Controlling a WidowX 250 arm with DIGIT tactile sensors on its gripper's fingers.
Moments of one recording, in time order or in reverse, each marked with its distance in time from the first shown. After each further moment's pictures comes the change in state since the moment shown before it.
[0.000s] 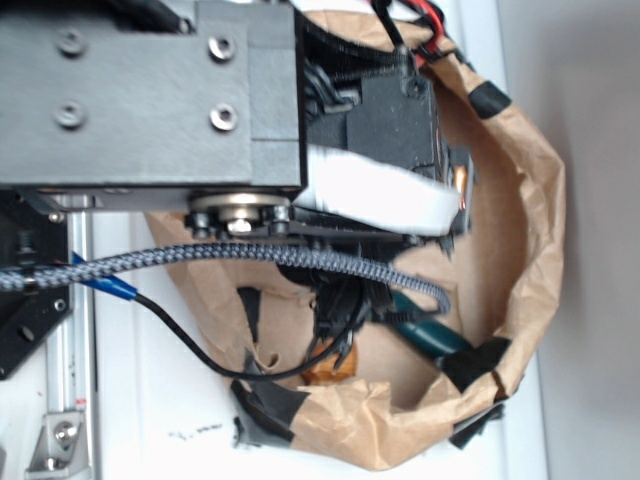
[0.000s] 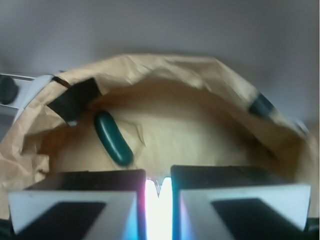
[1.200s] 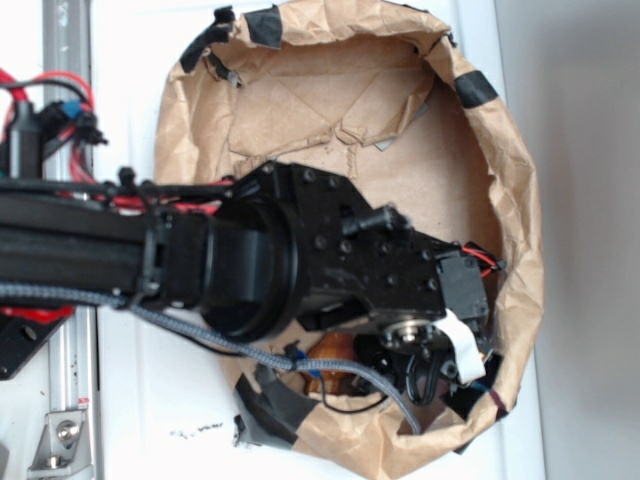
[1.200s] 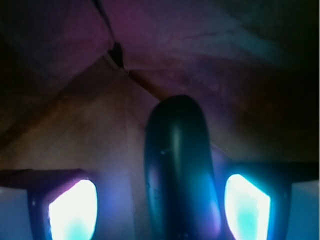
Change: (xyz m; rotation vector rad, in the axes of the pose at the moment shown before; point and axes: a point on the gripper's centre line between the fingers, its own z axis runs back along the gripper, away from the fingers) arm 0.014 -0.080 -0.149 -0.246 -0.077 -0.582
